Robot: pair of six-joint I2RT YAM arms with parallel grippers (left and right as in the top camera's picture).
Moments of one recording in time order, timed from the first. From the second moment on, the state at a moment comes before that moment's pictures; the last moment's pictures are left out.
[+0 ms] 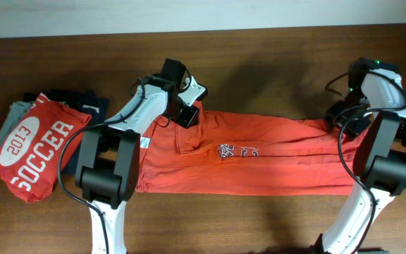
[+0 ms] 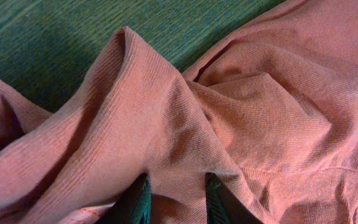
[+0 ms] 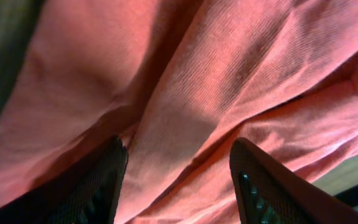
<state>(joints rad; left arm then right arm) -0.34 2.20 1.63 -0.77 0.32 0.30 -0.31 2.21 1.71 -1.28 0.06 0.63</state>
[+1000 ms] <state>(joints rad) -0.34 2.20 1.63 -0.77 0.32 0.30 -0.38 2.21 1.69 -1.36 0.18 0.64</state>
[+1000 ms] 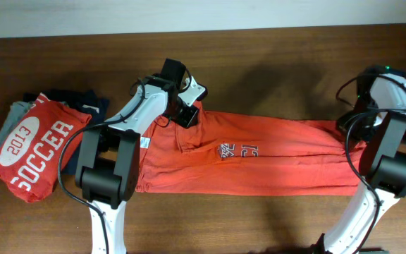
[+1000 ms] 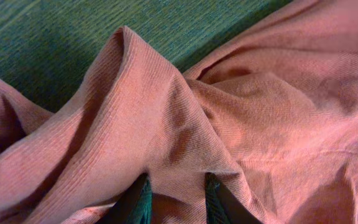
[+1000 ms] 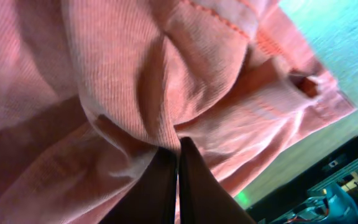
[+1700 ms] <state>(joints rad) -0.34 2.20 1.63 -0.77 0.32 0.30 -0.39 2.17 1.69 -1.52 0.20 0.58</state>
